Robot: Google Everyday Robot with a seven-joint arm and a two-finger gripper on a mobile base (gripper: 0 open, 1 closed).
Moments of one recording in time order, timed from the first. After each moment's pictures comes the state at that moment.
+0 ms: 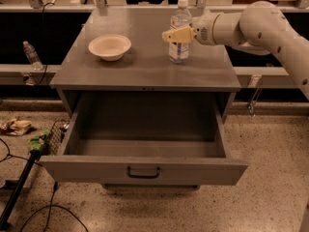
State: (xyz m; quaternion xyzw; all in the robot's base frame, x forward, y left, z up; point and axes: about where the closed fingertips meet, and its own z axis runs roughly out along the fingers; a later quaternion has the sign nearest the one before) arm 0.782 -0.095 0.929 -0.31 0.74 0.21 0.56
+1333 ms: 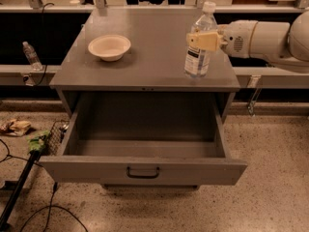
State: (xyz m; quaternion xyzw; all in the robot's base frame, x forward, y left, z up) arm 0.677 -0.123 0.957 -0.32 0.70 0.32 0.55
